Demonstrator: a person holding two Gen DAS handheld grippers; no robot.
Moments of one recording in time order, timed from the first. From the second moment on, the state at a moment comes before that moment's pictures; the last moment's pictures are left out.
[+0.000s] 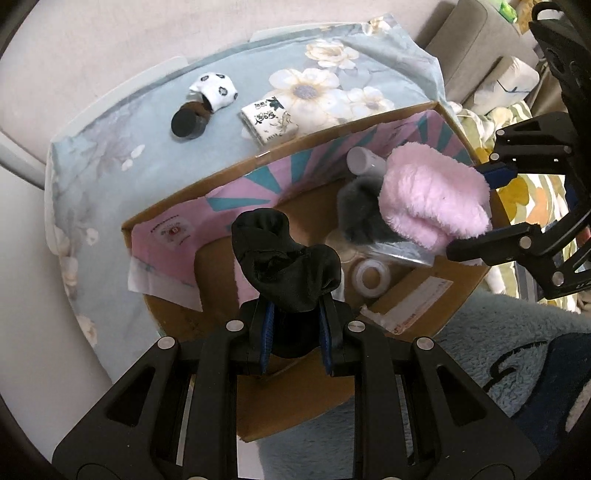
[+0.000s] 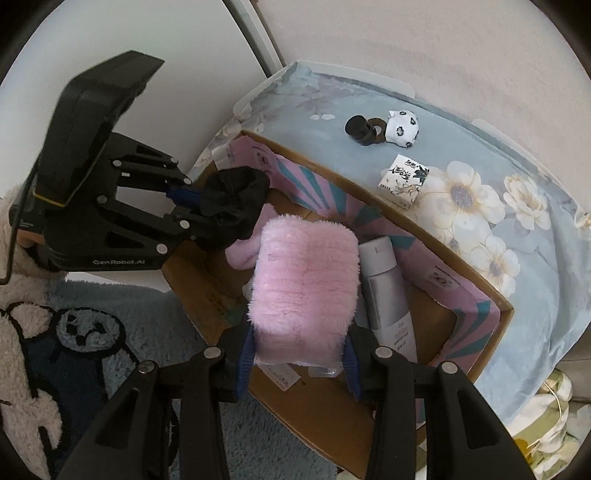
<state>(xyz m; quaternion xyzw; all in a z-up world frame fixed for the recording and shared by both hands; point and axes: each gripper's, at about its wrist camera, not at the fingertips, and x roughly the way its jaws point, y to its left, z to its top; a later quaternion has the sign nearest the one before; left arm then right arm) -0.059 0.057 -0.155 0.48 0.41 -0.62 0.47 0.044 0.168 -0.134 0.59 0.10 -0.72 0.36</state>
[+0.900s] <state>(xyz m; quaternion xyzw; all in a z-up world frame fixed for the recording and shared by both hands) -0.045 0.048 -0.145 0.46 0.40 -0.61 0.50 0.035 0.167 -0.134 0.58 0.12 -0.73 0.35</state>
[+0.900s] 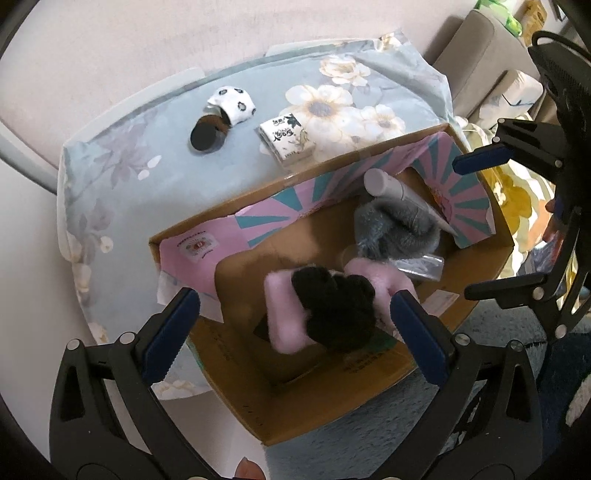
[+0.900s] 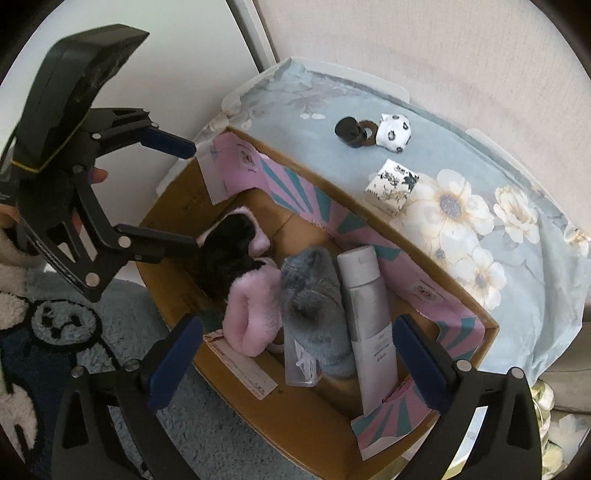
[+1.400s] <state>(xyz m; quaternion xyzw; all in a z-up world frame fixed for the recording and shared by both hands) -0.021 0.040 -0.103 0.42 0.39 -0.61 0.55 0.017 0.181 -0.099 0.58 0.12 -0.74 0.31</state>
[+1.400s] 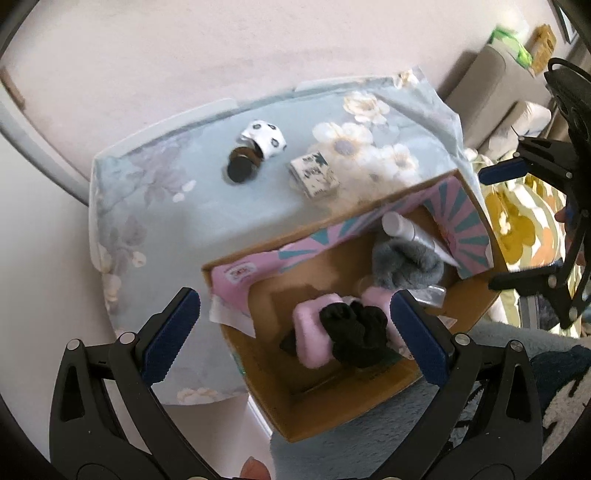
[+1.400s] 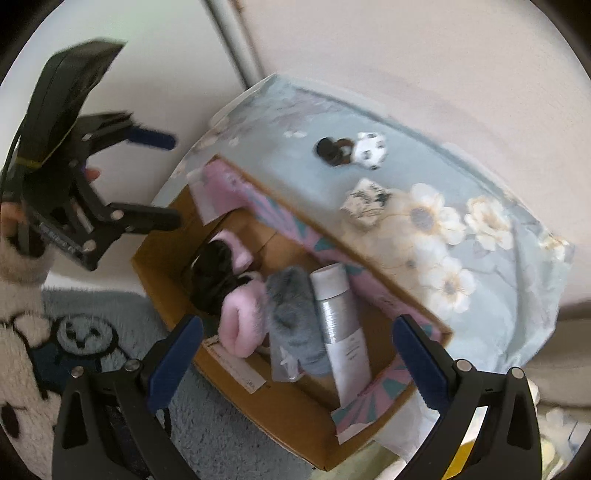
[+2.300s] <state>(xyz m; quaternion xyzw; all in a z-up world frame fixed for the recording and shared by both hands) 0.025 -0.129 -0.190 0.46 0.43 -0.57 0.53 -0.143 0.146 -0.221 0.68 0.13 -0.70 0.20</state>
